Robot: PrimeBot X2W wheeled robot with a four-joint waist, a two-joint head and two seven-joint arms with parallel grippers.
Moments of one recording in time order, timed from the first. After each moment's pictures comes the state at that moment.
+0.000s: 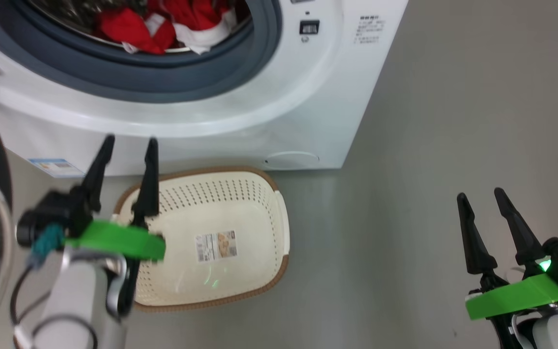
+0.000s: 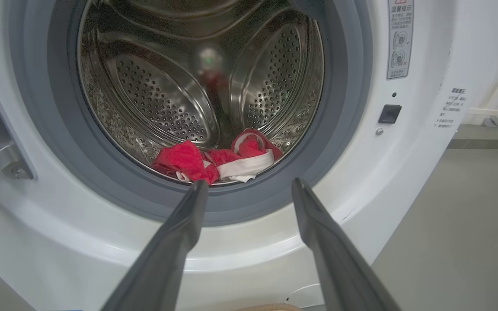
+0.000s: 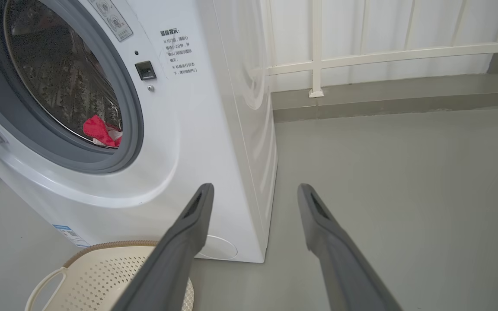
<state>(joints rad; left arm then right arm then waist) -0.45 0.06 -0.03 0.37 -0.22 -0.13 -0.26 -0.06 -0.12 -0.01 0.13 0.38 0.12 -0.25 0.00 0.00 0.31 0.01</state>
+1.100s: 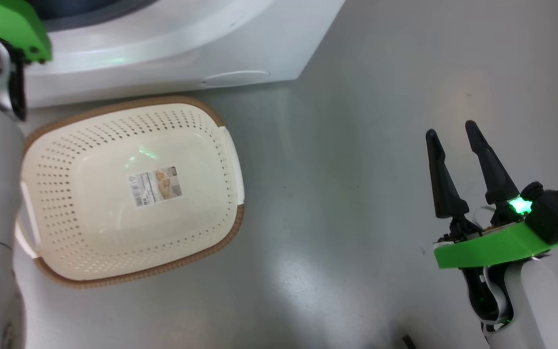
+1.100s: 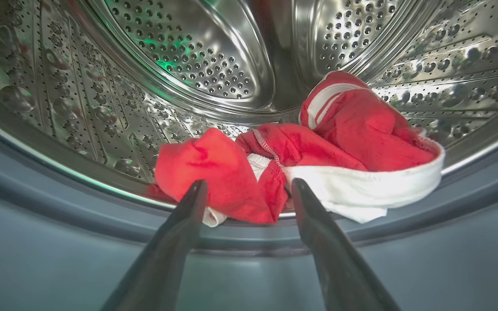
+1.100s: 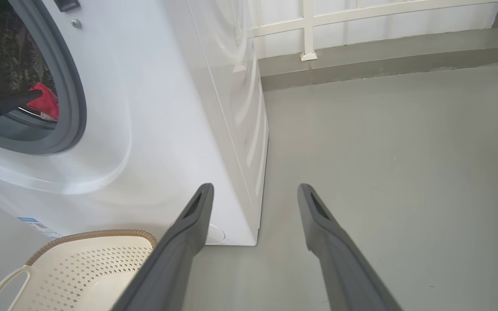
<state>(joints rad) -1.36 0.17 -0.03 1.23 -0.11 -0.01 -0.26 -0.26 -0.07 0.06 0.10 0.38 0.12 -0.26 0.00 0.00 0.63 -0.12</state>
